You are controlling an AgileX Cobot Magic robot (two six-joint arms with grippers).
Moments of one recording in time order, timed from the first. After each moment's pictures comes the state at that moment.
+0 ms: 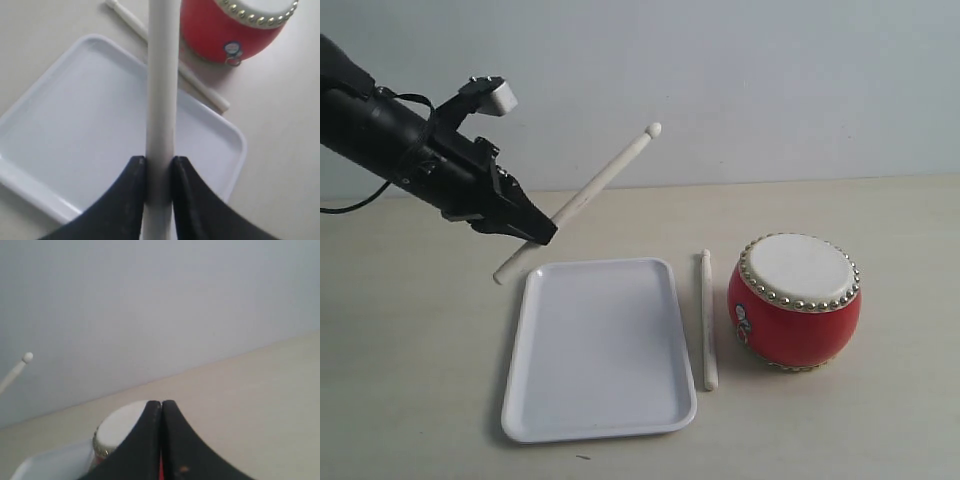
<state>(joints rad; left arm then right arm) -0.25 1.87 -1.41 -0.84 0.98 1.12 0.07 0.01 -0.01 0.14 0.10 0.19</state>
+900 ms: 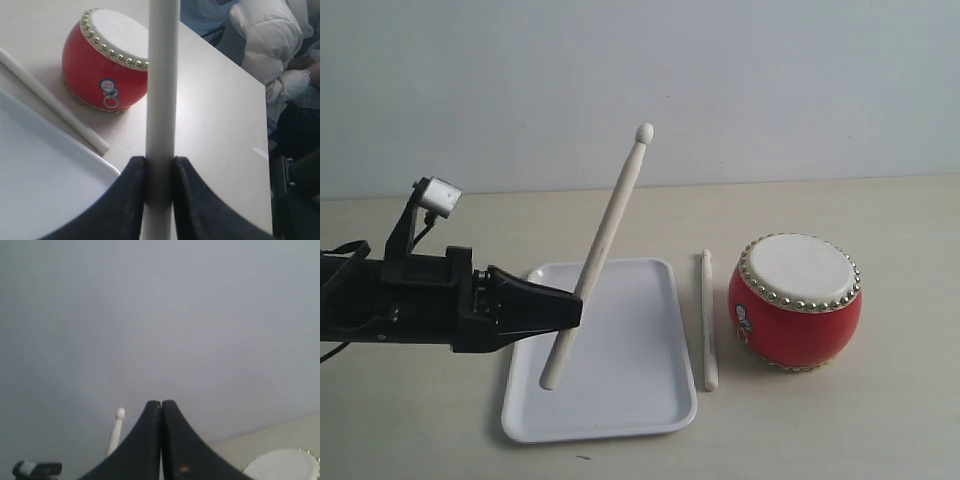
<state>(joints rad) -0.24 1.73 -0.73 -1.72 1.09 1.92 0.10 0.21 -0.01 -0.59 -0.44 1.17</state>
